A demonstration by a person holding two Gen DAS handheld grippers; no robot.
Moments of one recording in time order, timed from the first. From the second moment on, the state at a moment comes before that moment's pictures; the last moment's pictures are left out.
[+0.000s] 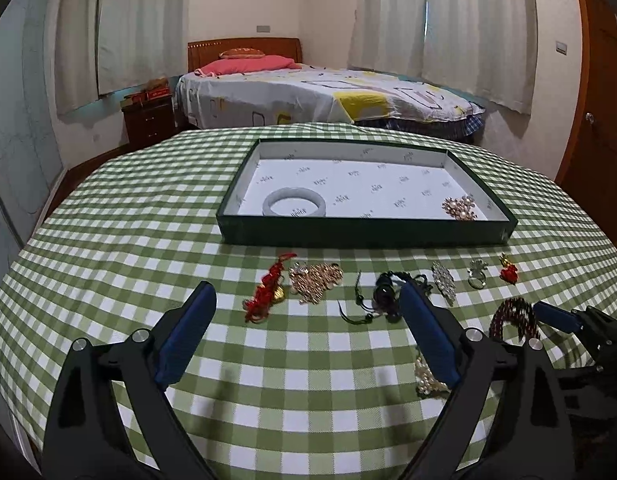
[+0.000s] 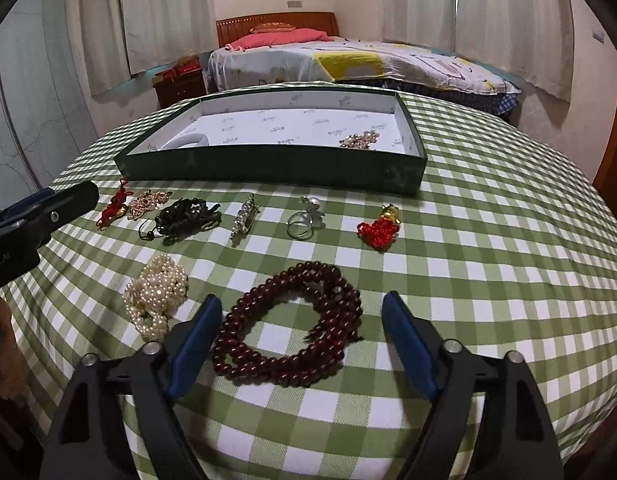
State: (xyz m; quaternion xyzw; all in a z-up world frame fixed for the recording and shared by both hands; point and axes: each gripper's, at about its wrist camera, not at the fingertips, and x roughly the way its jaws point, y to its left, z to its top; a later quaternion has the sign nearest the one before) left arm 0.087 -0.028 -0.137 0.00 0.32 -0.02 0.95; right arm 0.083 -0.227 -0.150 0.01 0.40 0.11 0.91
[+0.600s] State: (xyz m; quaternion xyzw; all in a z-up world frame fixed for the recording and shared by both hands) left arm 0.087 -0.082 -0.165 0.02 0.38 -0.09 0.92; right arm 0.081 -0.261 -0.146 0.05 0.39 0.10 0.91
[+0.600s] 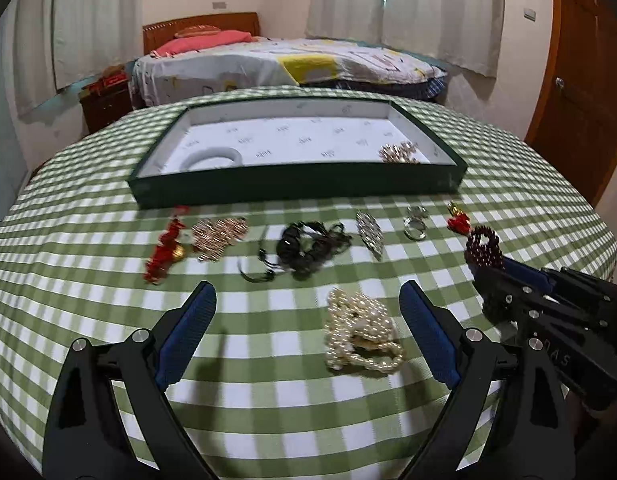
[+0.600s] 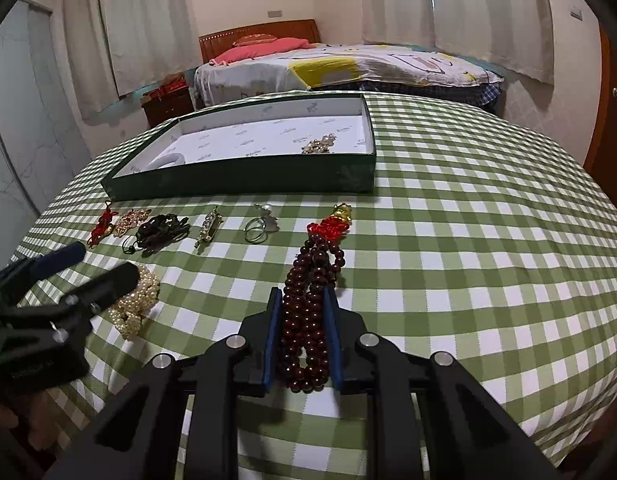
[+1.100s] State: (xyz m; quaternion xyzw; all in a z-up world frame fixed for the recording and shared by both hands) left arm 0.088 -0.083 -0.176 0.01 0.39 -0.14 0.91; right arm 0.079 -0.259 -0.143 0.05 0.38 0.11 0.92
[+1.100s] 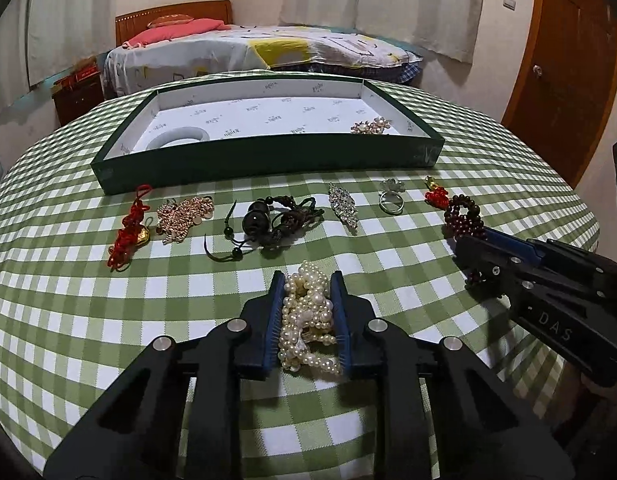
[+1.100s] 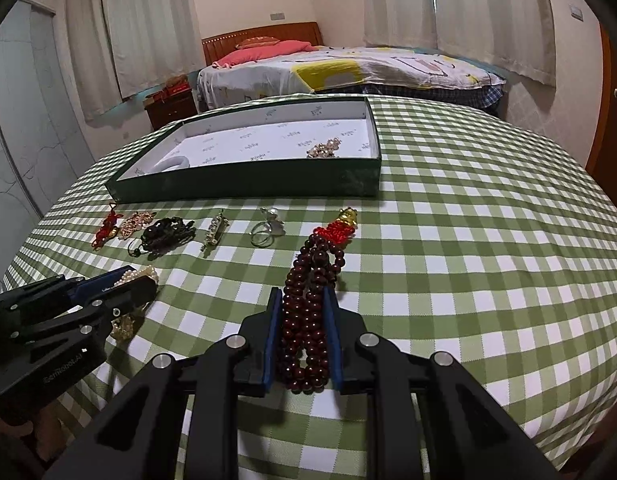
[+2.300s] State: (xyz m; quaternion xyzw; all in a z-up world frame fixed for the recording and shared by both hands) left arm 0.146 -0.055 -0.074 -0.02 0.25 -0.11 0.96; right arm 0.137 -0.233 -0.050 0.04 0.27 0.15 0.95
